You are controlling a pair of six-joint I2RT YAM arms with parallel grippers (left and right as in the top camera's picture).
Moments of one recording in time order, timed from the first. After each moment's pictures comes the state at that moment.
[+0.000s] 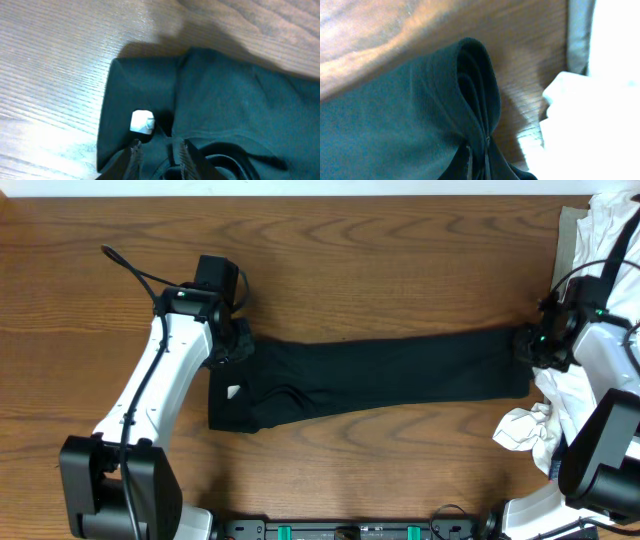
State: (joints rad) left arm -0.15 1.64 1.27 -1.04 -0.04 -0.43; right arm -0.32 1.76 1.16 -0.73 -0.12 0.07
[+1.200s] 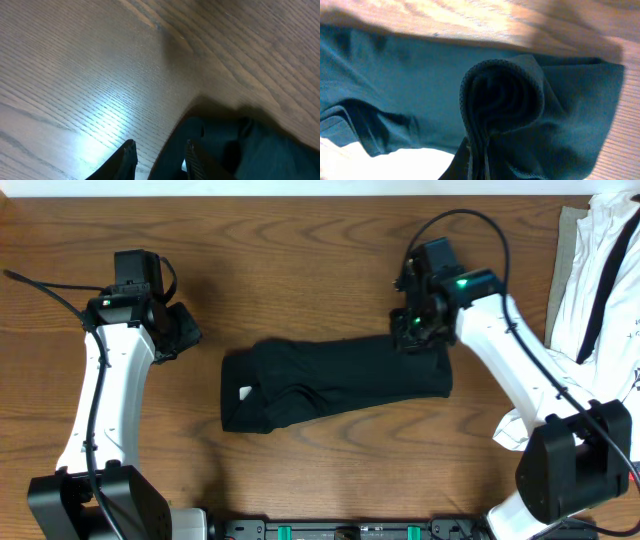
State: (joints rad) left arm 0.11 1.56 1.28 -0.99 -0.04 -0.43; right arm 0.35 1.77 1.42 -0.97 -0.18 0.21
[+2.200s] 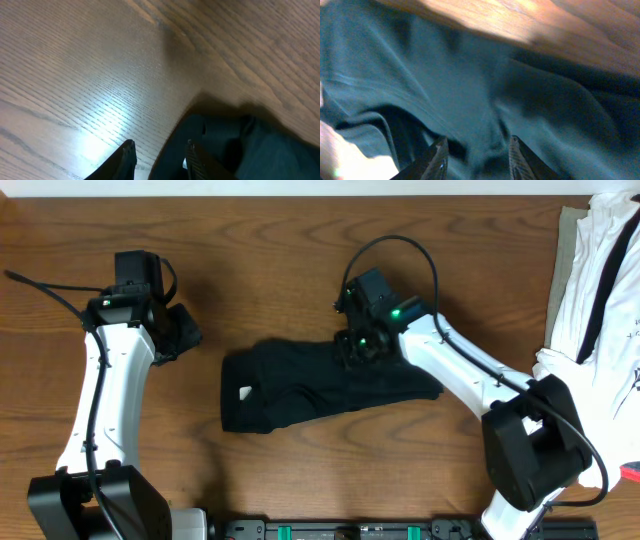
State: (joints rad) left arm 0.11 1.56 1.28 -1.00 -0.04 -0.43; right arm 0.53 1.88 1.34 -0.71 -0.28 0.27
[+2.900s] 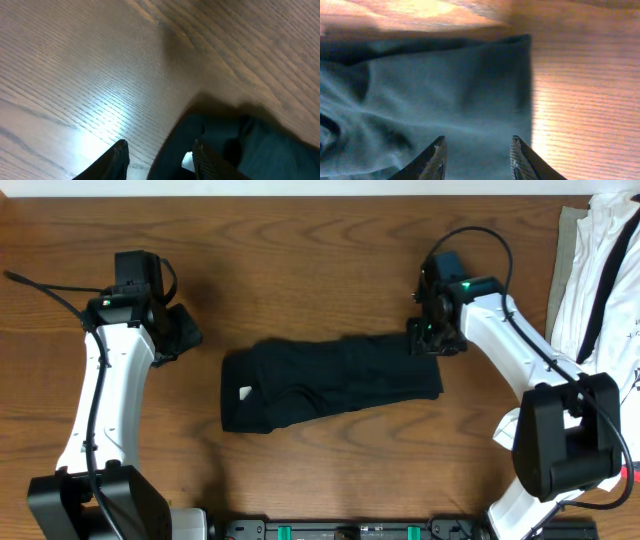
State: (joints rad) left arm 0.11 1.56 1.28 -0.99 -0.03 -0.44; right arm 0.24 1.86 1.33 -0.91 -0.10 0.21
